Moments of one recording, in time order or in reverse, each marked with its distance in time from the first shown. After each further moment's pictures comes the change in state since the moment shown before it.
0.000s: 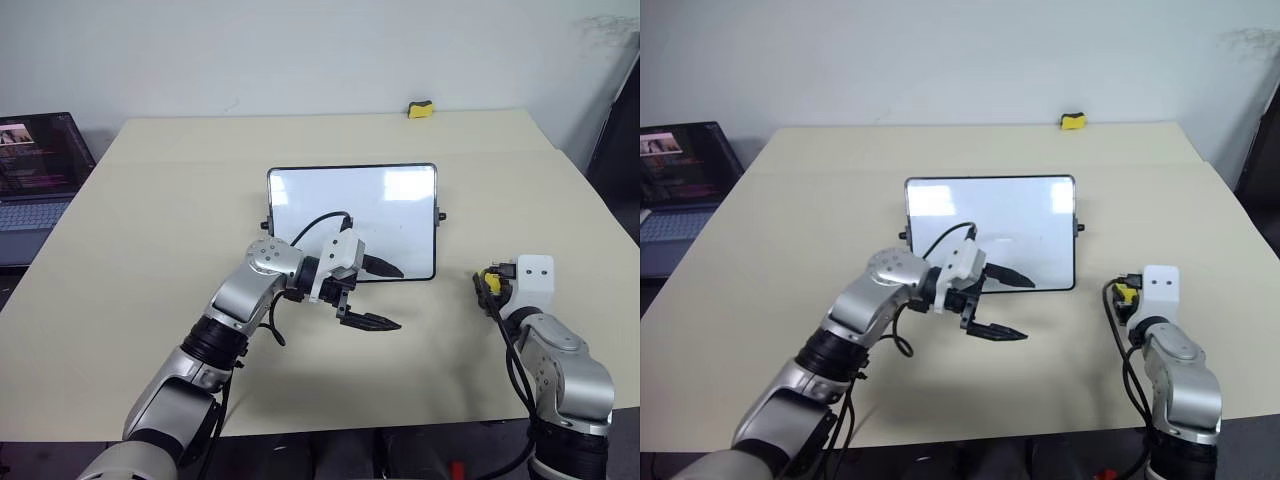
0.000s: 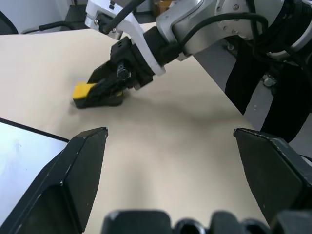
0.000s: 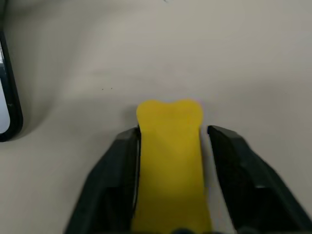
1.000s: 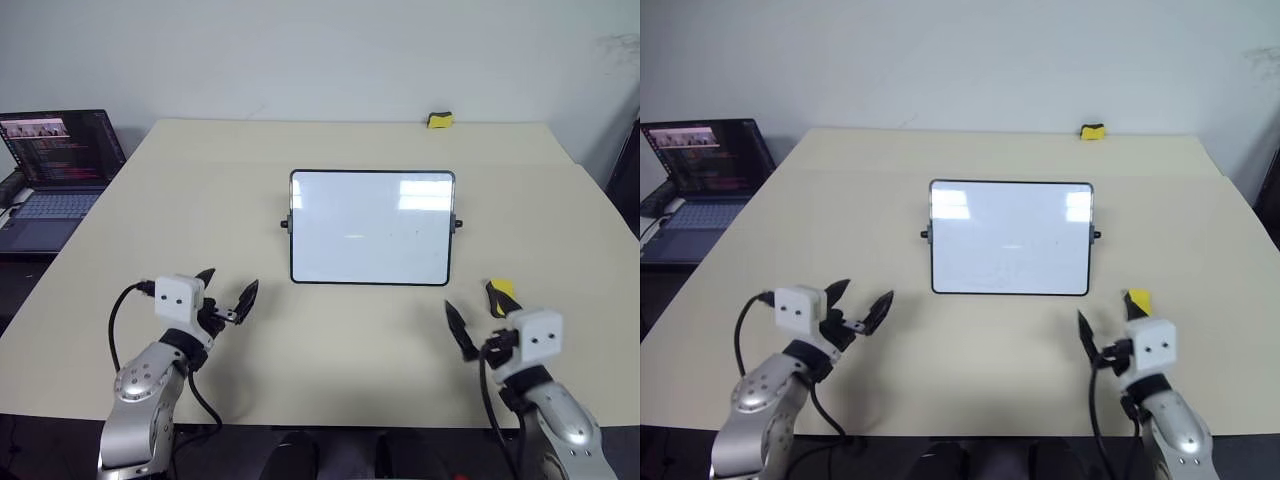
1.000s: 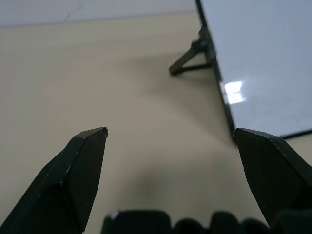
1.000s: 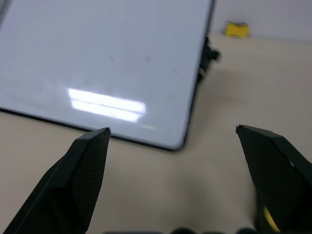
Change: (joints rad) left arm 0.772 -0.084 0.621 -0.396 0.074 0.004 0.868; right arm 0.558 0.008 0.147 -0.149 0.080 -0.756 0.086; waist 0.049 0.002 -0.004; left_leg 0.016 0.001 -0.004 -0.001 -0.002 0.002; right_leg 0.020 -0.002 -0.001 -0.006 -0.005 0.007
